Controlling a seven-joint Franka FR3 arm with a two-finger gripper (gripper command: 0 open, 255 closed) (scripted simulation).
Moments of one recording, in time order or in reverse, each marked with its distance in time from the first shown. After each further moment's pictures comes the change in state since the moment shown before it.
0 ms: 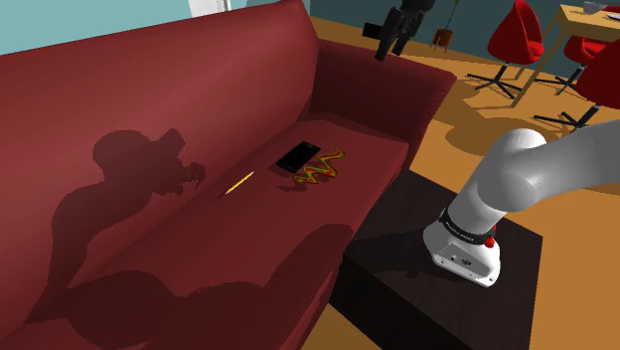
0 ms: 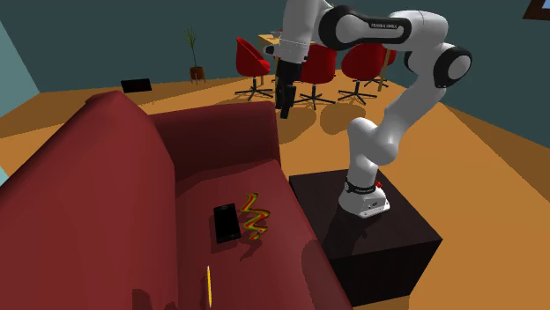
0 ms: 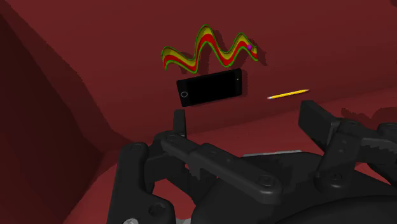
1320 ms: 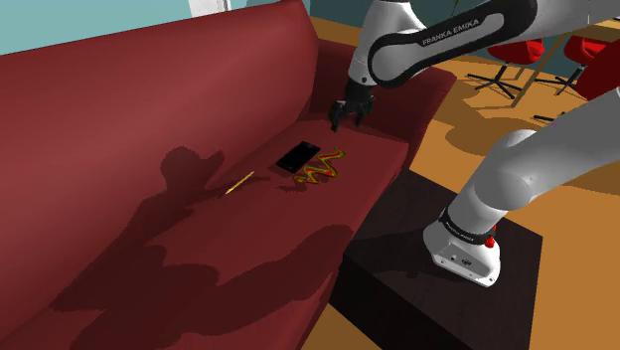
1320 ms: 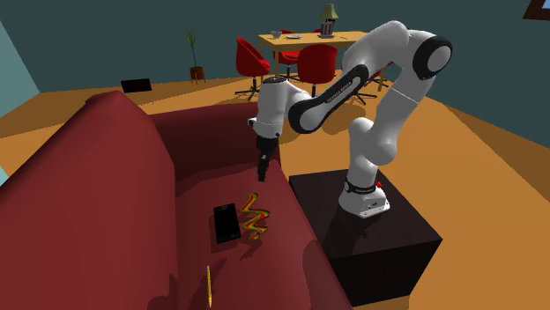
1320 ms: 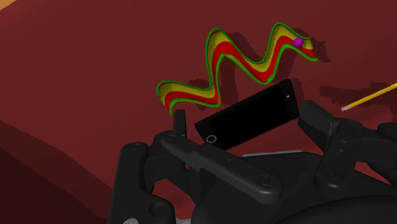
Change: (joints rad) arm -0.064 0.321 0.138 -0.335 0.046 0.594 0.291
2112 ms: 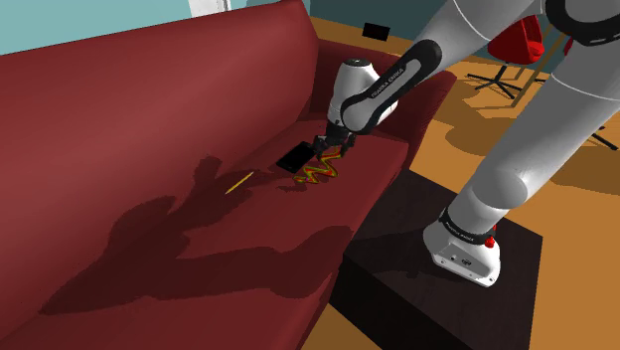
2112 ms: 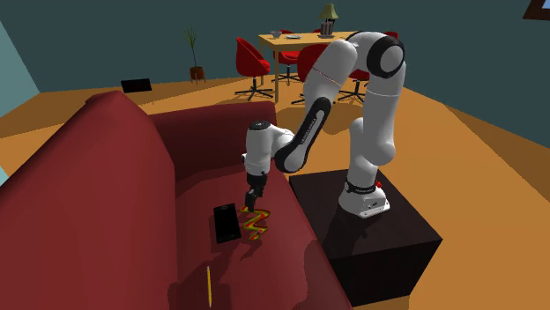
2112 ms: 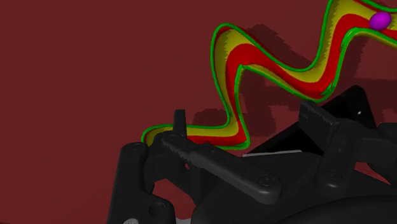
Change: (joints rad) arm -0.052 0.437 0.063 0.013 -0.070 0.382 0.233
